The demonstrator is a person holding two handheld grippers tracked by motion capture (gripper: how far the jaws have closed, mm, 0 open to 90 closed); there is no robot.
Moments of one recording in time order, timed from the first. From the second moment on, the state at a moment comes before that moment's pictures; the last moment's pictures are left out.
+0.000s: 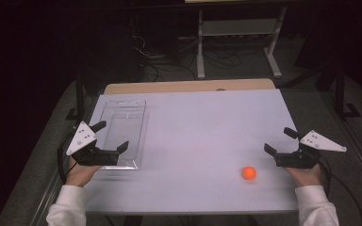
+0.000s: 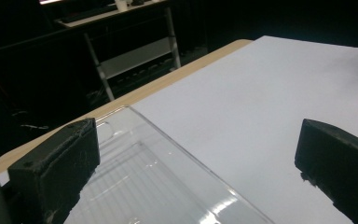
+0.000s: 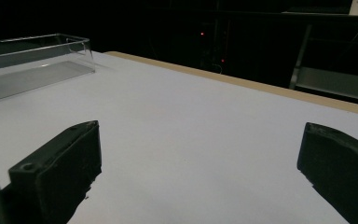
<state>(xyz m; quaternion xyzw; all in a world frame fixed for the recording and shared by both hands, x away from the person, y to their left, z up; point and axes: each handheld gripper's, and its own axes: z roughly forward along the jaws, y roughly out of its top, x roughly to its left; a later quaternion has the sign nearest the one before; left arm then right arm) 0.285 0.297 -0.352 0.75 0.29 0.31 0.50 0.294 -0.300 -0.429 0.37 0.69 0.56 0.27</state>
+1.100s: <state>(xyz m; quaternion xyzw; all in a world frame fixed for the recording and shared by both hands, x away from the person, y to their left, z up) 0.306 0.248 -0.335 0.81 0.23 0.28 0.47 0.295 -0.298 -0.430 0.36 0.70 0.56 0.27</state>
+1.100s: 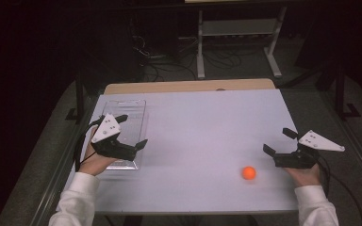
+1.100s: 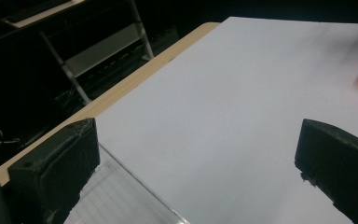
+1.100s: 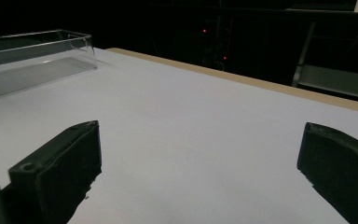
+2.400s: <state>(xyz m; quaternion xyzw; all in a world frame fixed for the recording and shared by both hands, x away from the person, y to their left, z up) 0.332 0.178 -0.320 0.85 0.16 0.22 0.45 0.295 -0.298 -0.430 0.37 0.70 0.55 0.27</state>
